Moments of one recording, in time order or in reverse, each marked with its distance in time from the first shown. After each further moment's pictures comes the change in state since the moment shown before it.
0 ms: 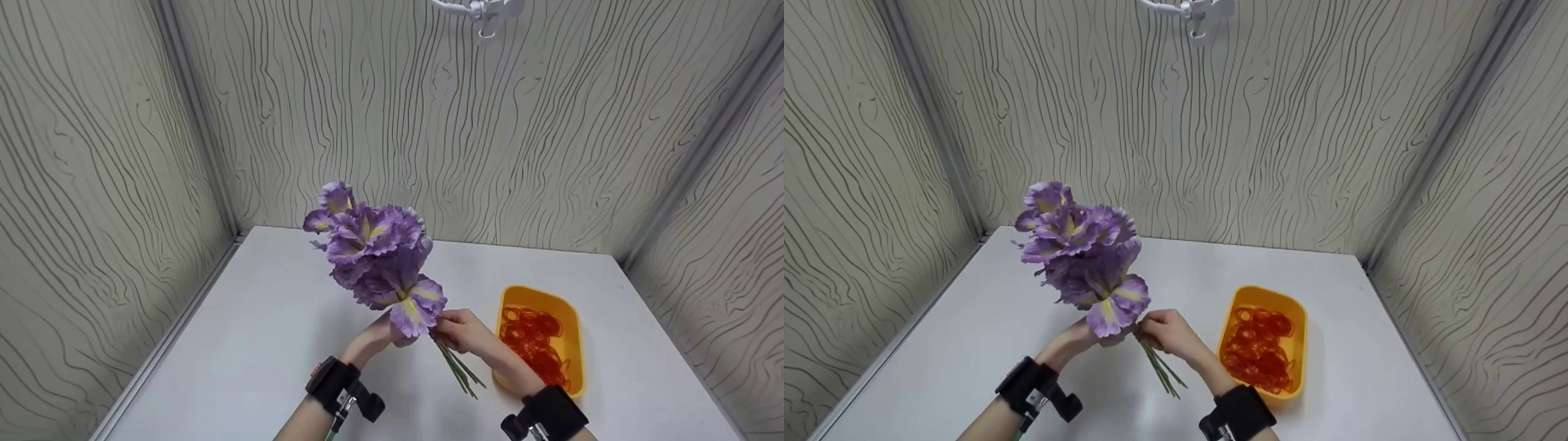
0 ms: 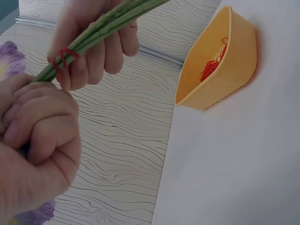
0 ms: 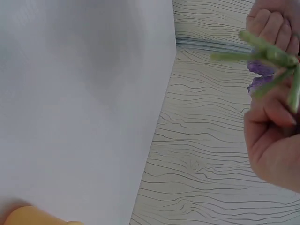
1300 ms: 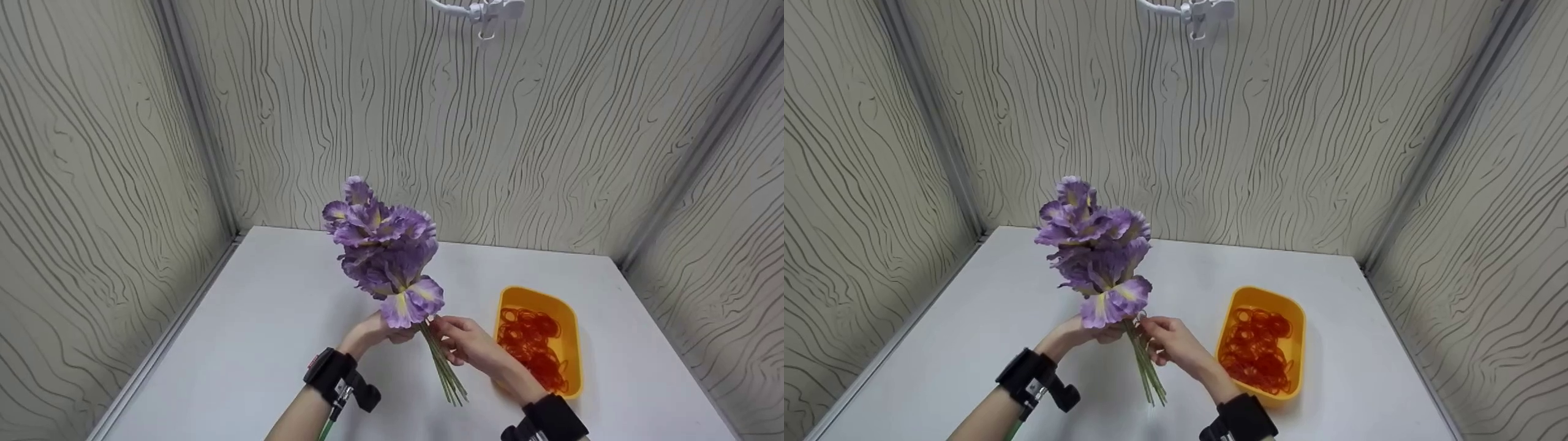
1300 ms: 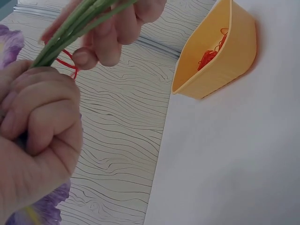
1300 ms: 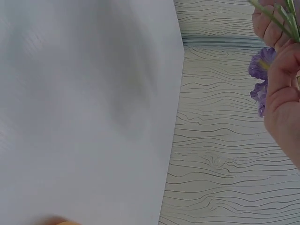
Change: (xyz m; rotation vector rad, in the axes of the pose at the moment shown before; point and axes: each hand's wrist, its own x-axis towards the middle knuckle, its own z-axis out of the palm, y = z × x) left_hand 0.004 -0.006 -0.014 -0.170 -0.198 -0.012; right_hand -0.008 0.018 -0.002 0.309 -0.128 0.003
